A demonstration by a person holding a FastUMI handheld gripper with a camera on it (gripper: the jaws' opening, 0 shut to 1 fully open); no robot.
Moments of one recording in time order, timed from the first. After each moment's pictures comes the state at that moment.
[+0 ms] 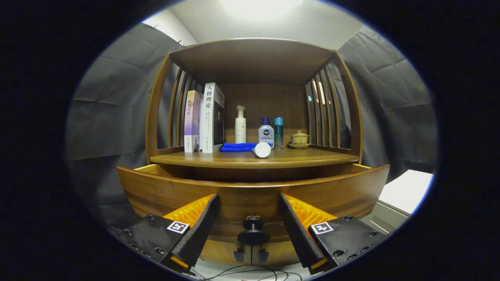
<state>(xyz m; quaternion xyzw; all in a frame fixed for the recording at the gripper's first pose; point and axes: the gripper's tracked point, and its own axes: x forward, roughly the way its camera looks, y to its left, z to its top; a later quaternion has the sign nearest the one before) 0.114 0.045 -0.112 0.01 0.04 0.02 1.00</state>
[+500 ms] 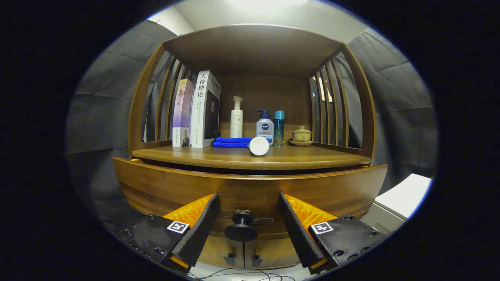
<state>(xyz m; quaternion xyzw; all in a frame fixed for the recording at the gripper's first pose) 0.165 0.033 -0.123 -0.01 0.05 0.02 1.00</state>
